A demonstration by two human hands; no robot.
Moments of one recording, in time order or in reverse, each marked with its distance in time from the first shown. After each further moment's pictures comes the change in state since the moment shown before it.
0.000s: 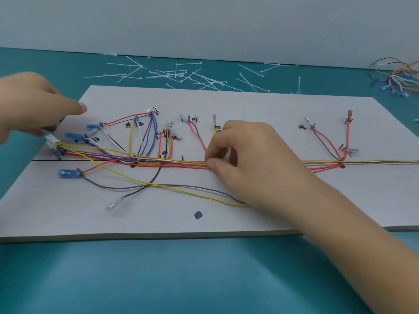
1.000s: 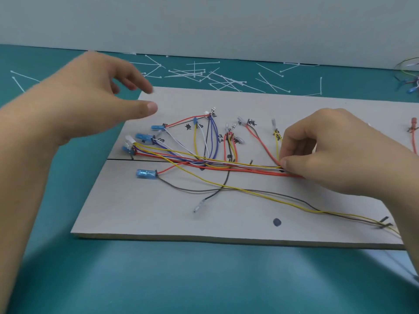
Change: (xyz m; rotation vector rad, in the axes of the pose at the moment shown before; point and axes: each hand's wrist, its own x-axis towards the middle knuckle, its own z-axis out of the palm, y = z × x) left_hand -0.114 0.093 -0.012 -0.074 -0.163 0.454; right_hand 0.000 0.033 -0.048 -0.112 -0.107 0.212
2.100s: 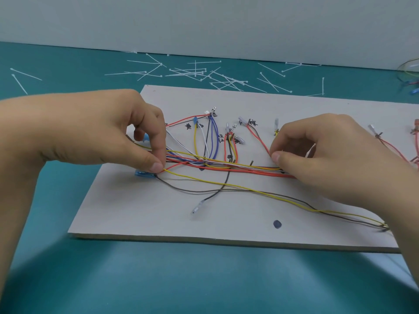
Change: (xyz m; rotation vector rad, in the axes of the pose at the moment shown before) left_hand -0.014 0.009 0.001 0.100 -0.558 0.395; right_hand -0.004 0.001 0.012 0.124 0.074 -0.061
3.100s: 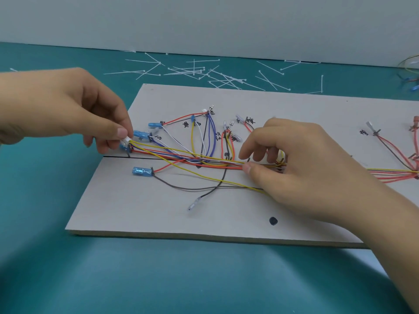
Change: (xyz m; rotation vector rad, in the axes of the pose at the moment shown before) left_hand -0.016 -0.049 -0.022 -0.271 0.107 -0.278; right_hand -0.007 -0.013 0.023 0.049 -0.001 -0.210
